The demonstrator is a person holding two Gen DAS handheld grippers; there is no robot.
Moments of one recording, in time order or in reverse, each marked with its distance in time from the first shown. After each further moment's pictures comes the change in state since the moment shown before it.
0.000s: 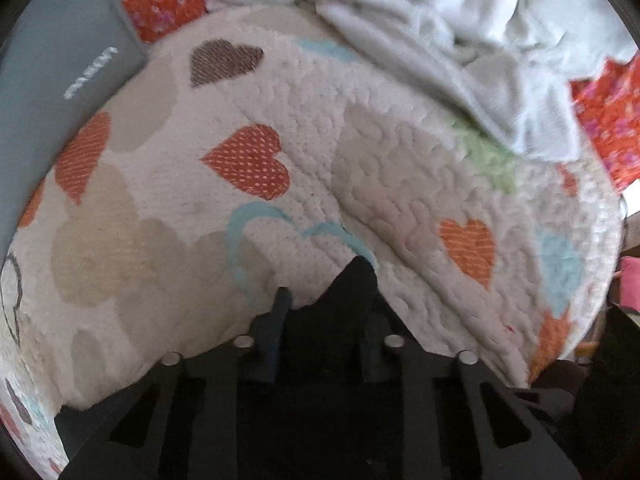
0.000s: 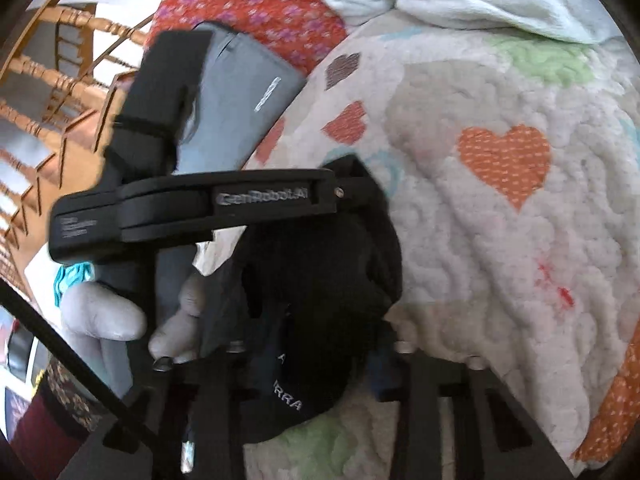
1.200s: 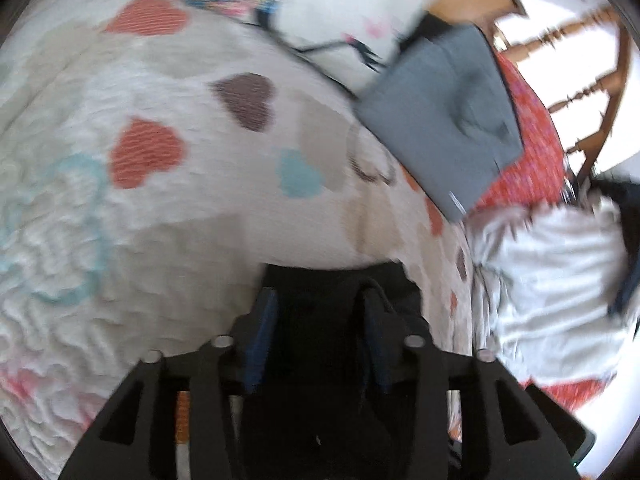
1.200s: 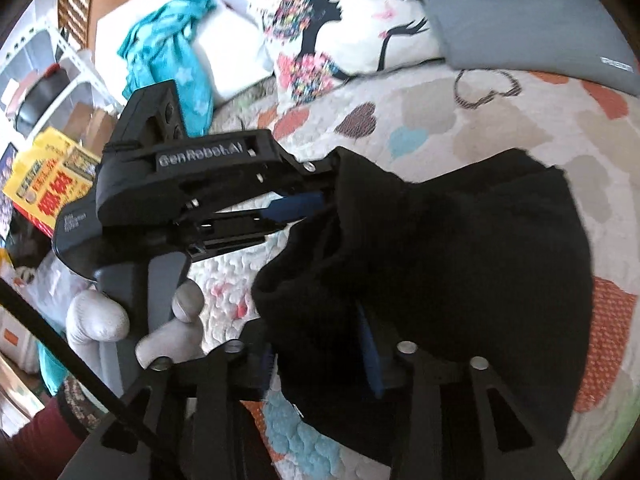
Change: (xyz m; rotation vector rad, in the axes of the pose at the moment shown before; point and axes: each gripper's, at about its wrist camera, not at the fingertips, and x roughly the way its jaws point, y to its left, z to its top) left arm -0.142 0.282 -0.344 -1.136 -0.515 -0.207; right arm 0.148 0.253 -0.141 -0.652 0.456 0.112
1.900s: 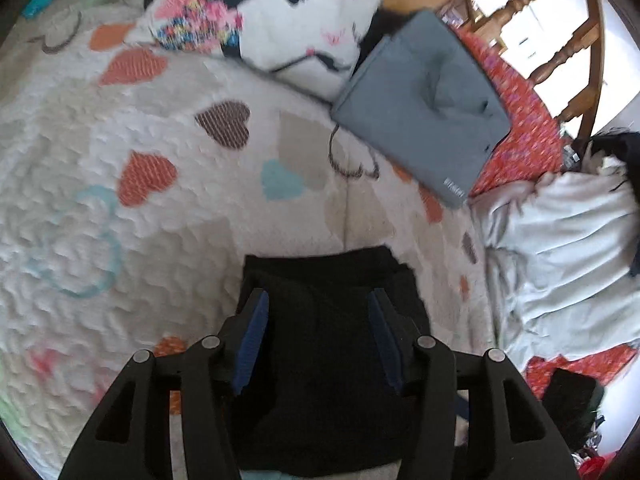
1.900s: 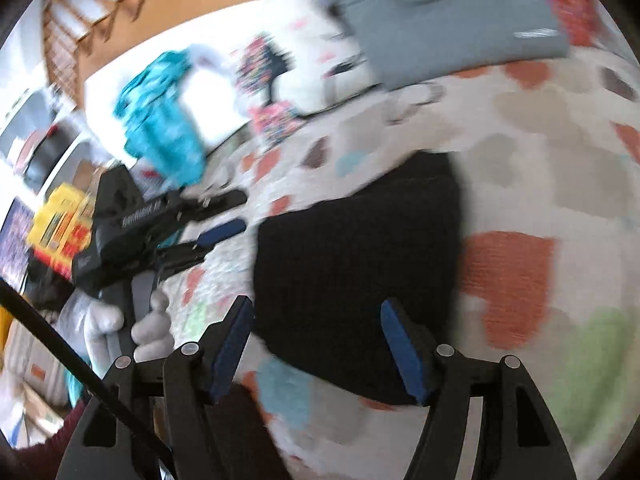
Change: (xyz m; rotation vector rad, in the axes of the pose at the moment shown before) left arm -0.011 -0.049 -0.027 0.174 -0.031 0.093; right arm -0.110 -0.066 -0.044 0.208 -0.155 -0.003
